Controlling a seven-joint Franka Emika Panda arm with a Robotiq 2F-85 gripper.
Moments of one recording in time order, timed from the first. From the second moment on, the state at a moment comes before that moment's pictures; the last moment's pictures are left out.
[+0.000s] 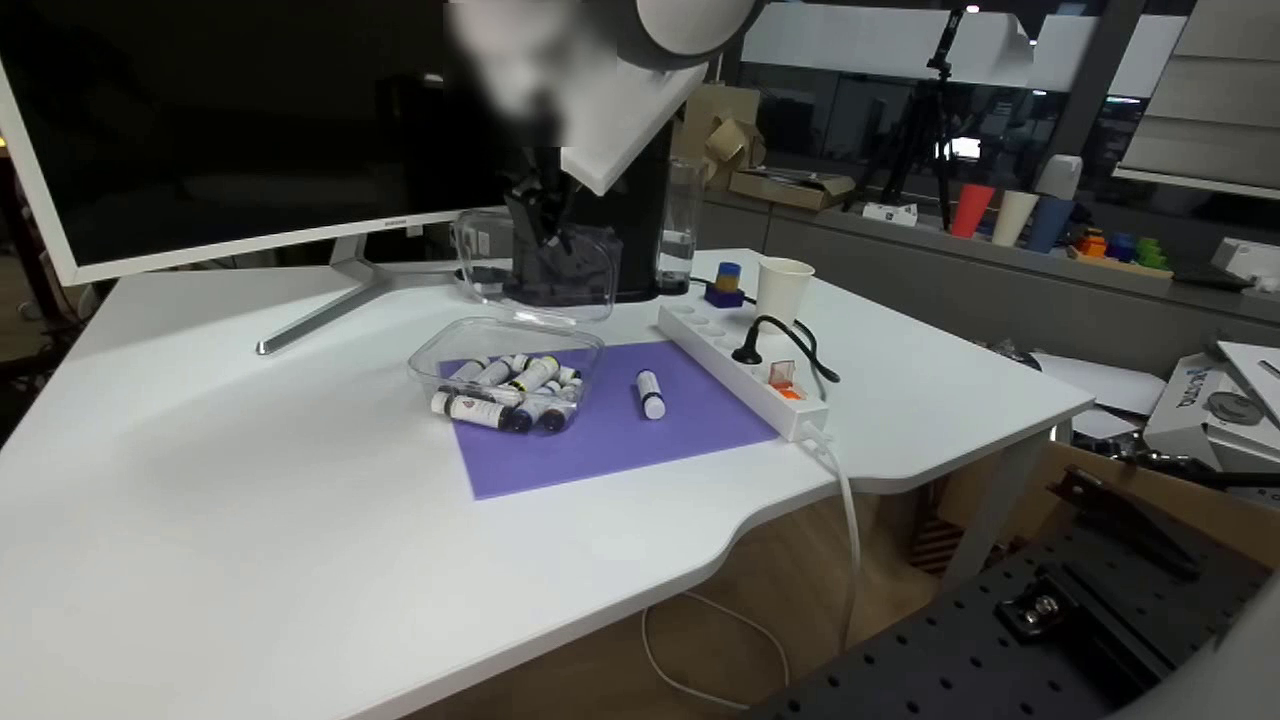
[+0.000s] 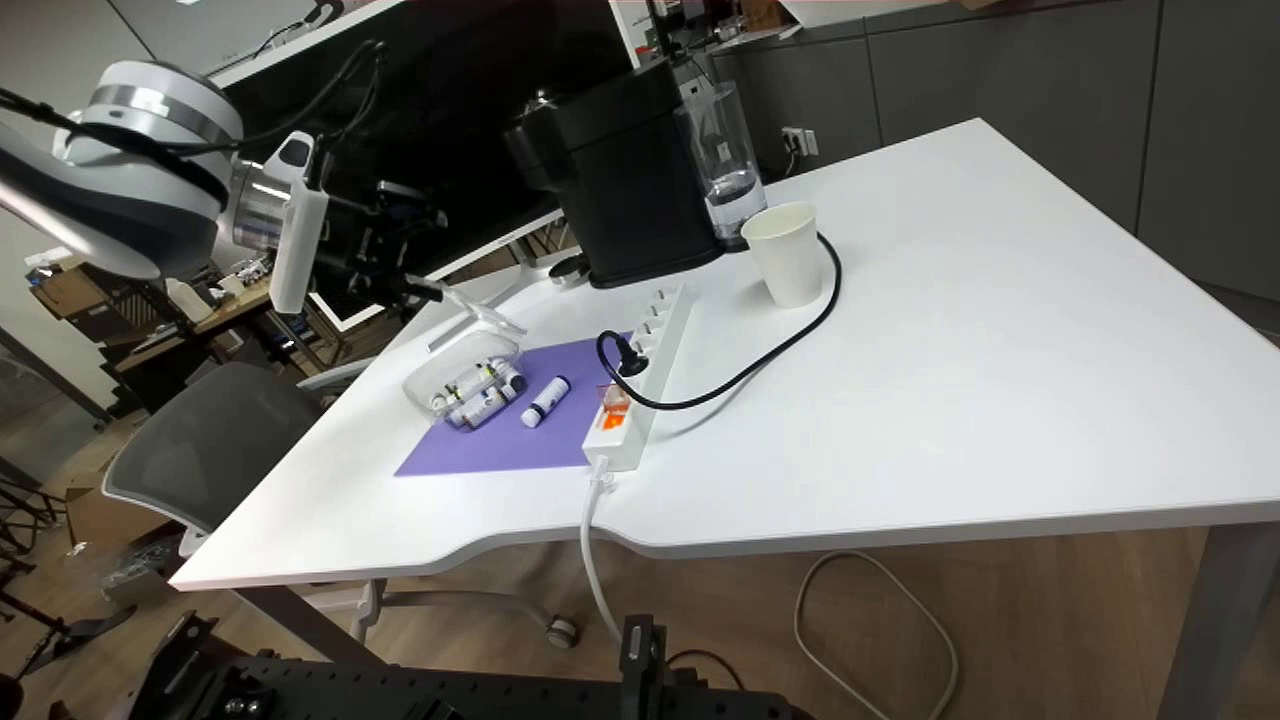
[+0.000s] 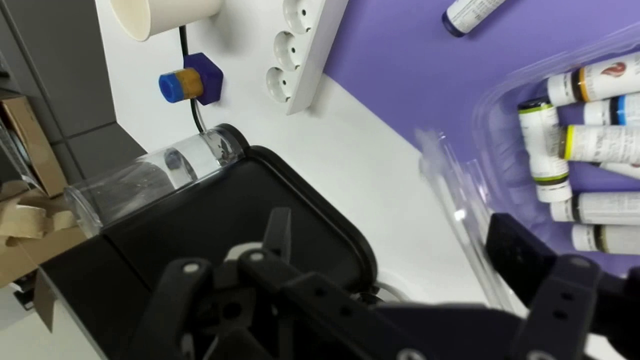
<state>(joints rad) 0.13 0.16 0.08 -2.35 -1.32 2.52 0.89</state>
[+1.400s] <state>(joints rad) 0.06 -0.15 0.08 -2.51 -0.46 2.68 0.43</state>
